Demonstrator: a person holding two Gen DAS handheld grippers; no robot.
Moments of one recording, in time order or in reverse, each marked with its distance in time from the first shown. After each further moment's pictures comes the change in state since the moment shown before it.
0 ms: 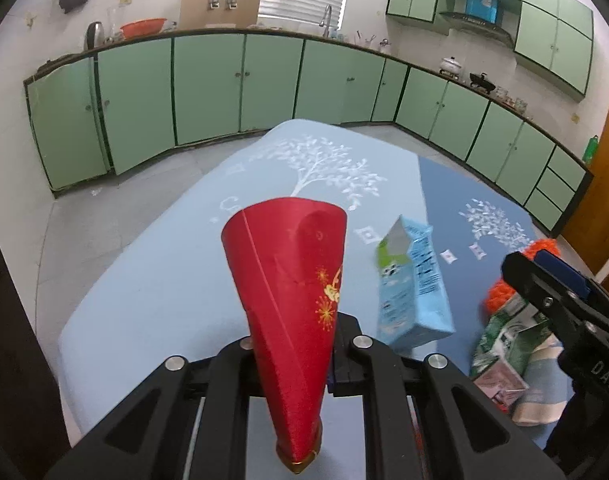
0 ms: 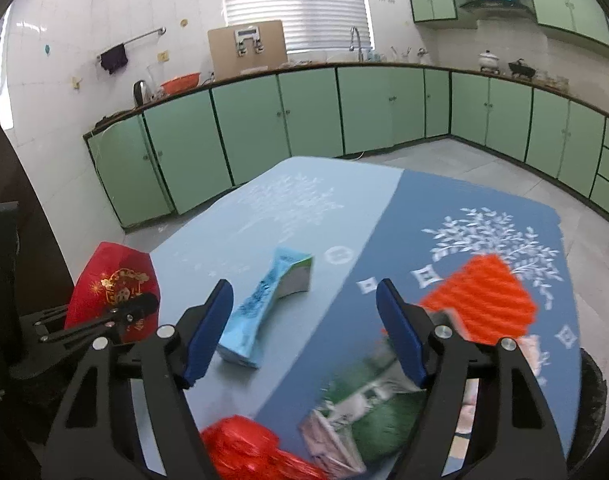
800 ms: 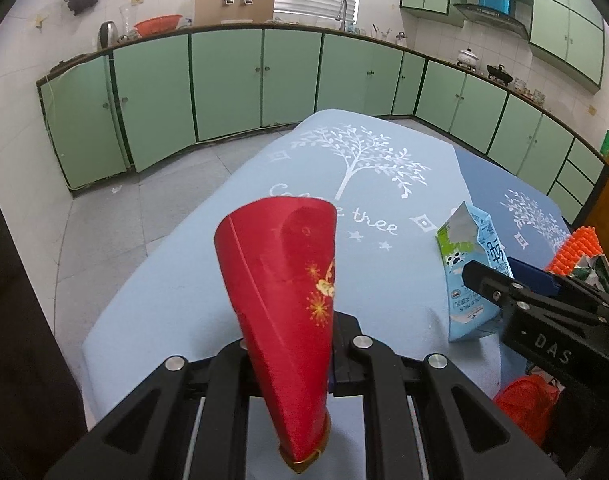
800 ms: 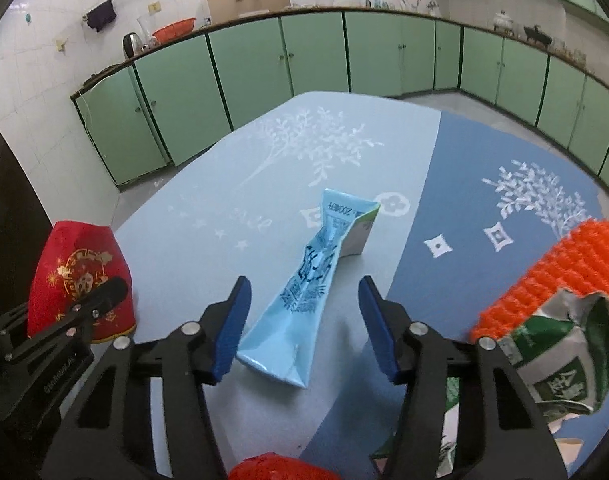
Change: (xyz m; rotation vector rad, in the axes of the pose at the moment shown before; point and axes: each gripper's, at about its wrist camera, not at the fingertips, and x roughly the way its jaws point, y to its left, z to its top) left arm 0.011 0.032 -0.006 0.014 0.010 0.073; right arm 0.070 0.032 -0.008 0.003 0.211 0.008
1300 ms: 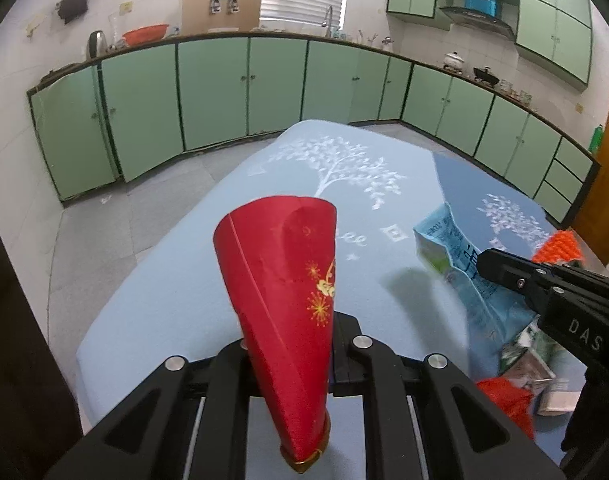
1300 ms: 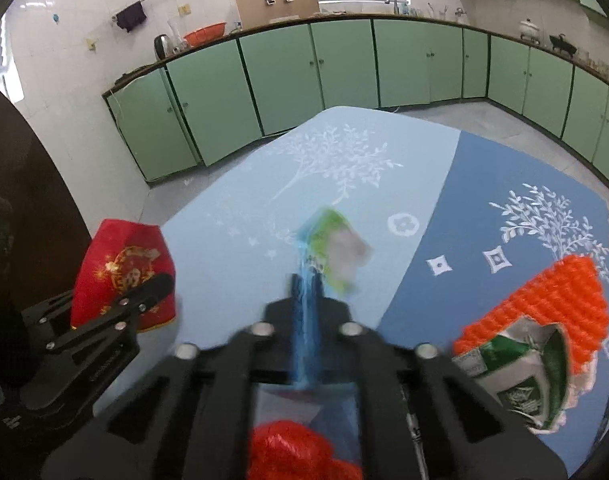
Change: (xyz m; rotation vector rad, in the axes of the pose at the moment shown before) left arm -0.015 -0.019 0.008 0.026 -0.028 -0.044; right arm -0.049 -0.008 0.008 -0.052 -0.031 0.086
